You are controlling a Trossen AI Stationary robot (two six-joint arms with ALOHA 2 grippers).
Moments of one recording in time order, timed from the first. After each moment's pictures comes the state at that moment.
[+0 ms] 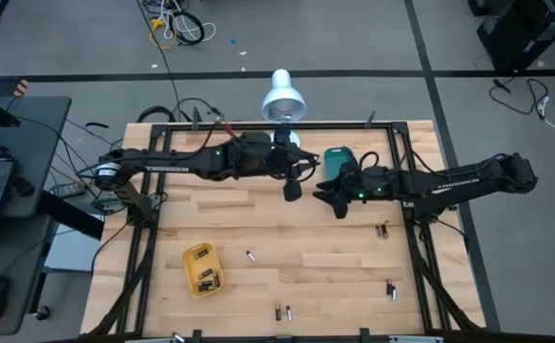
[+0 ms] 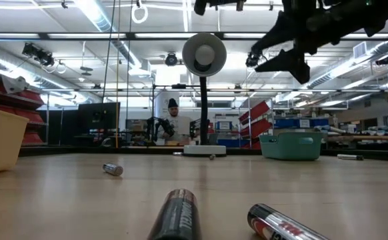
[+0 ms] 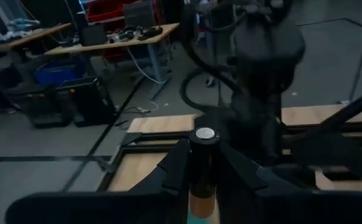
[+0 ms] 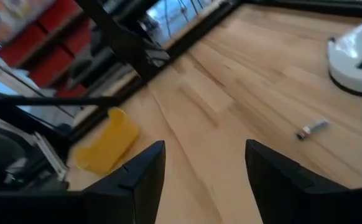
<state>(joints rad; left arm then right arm) 0.06 1.67 1.53 -0.03 -0.15 0.16 -0.01 1.04 0.56 0.10 0.15 0.68</state>
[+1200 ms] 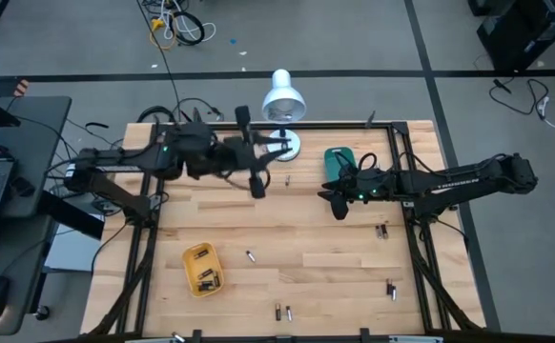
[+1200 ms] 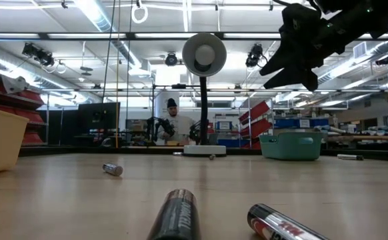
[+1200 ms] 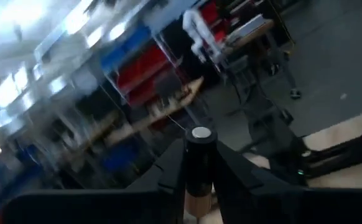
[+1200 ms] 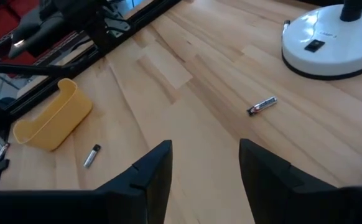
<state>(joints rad) -0.05 1.42 1.57 -0.07 -0.27 0.64 -0.01 1.04 0.55 -0.04 0.21 0.61</state>
